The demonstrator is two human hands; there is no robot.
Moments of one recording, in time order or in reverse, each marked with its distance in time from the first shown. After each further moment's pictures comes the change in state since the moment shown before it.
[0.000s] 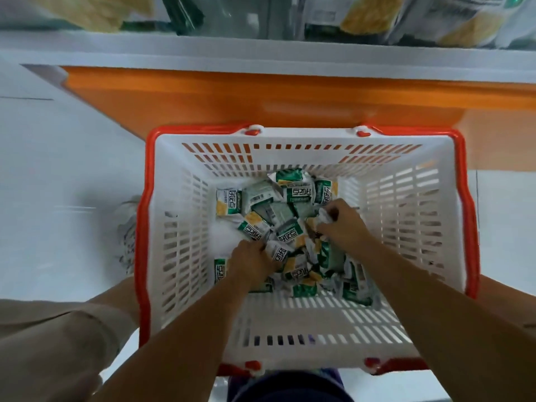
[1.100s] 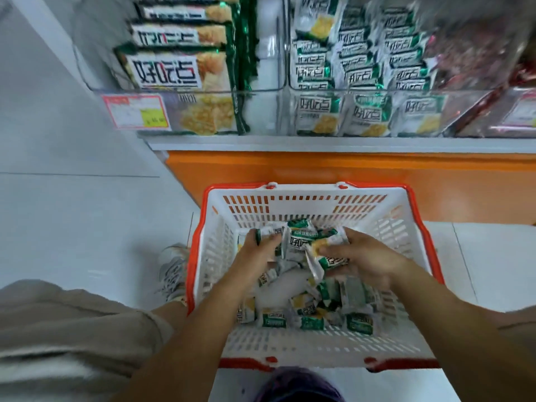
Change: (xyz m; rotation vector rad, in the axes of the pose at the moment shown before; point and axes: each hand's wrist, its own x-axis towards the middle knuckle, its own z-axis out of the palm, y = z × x) left_hand -0.099 0.057 -0.099 -0.901 0.063 0.193; right_hand -0.123 -0.074 -0.079 0.777 -0.430 -0.071
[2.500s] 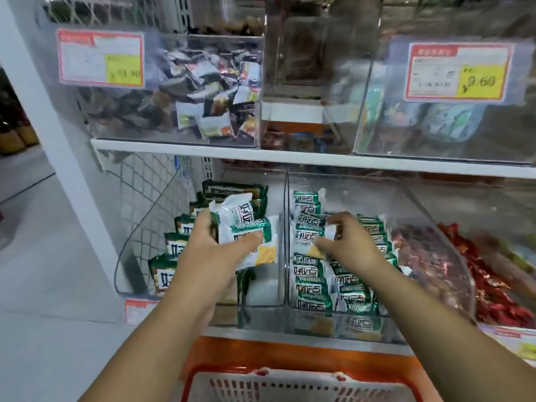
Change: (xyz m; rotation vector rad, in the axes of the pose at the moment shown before) left_hand -0.056 0.291 -0.028 -0.083 0.250 0.691; right_hand 0.022 -0.298 0.033 -0.885 0.649 -0.749
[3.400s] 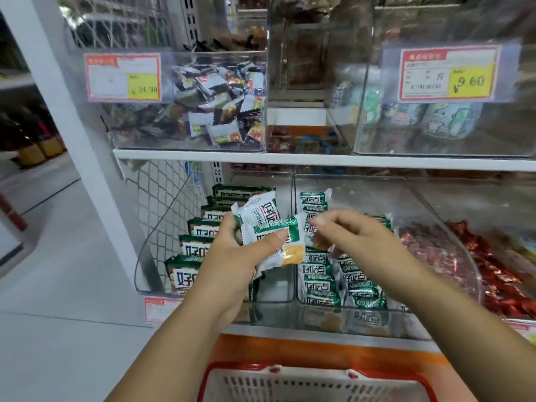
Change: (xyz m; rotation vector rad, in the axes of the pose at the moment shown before) left_hand -0.019 0.016 0.013 -0.167 -0.158 -0.028; right_hand -0.075 -0.060 -0.039 0.400 -0.207 -0.167
